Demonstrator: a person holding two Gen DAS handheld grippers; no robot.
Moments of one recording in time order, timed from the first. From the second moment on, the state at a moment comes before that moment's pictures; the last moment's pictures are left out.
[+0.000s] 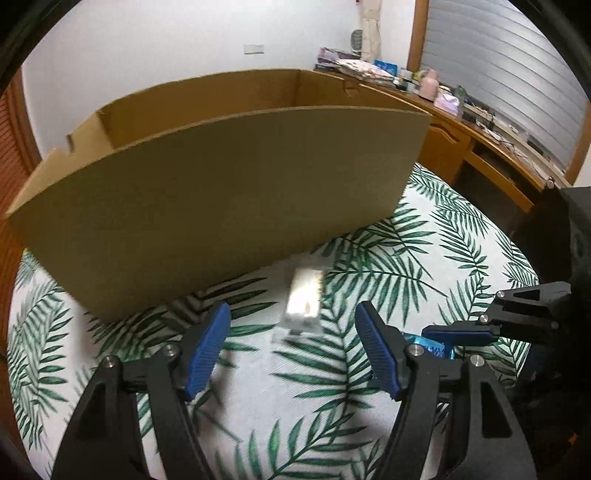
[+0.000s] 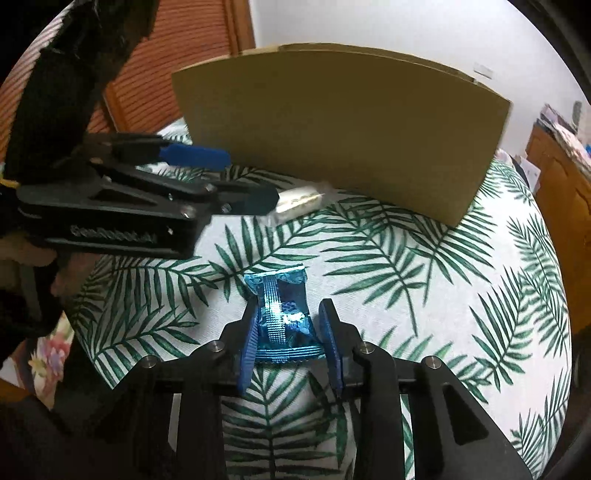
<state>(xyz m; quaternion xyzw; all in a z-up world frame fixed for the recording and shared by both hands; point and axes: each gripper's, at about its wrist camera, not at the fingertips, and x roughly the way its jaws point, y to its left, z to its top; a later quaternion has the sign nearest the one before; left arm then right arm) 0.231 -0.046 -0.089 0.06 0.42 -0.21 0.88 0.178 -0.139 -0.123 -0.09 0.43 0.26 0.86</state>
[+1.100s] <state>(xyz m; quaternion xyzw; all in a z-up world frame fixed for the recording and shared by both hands) 0.247 -0.069 -0.100 0.08 0.44 -0.21 0.87 0.166 -0.194 -0.107 -0.04 0.40 0.23 0.89</state>
